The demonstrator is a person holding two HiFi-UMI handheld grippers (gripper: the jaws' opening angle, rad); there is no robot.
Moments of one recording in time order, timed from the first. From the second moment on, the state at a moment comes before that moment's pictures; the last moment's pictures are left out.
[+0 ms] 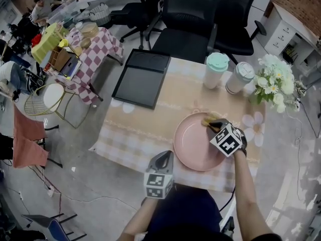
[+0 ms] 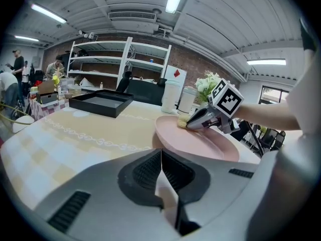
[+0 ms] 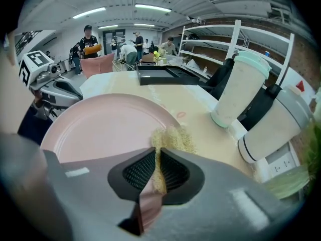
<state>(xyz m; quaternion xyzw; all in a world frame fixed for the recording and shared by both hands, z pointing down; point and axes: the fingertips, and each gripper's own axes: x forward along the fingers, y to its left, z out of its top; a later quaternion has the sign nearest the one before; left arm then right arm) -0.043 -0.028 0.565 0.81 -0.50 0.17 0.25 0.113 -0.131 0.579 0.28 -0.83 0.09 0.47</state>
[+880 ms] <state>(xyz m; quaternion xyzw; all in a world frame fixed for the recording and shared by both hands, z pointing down) -0.041 -0.026 0.570 0.81 -0.50 0.17 0.25 0.108 -0.119 0.583 0.28 -0.82 0.09 0.49</state>
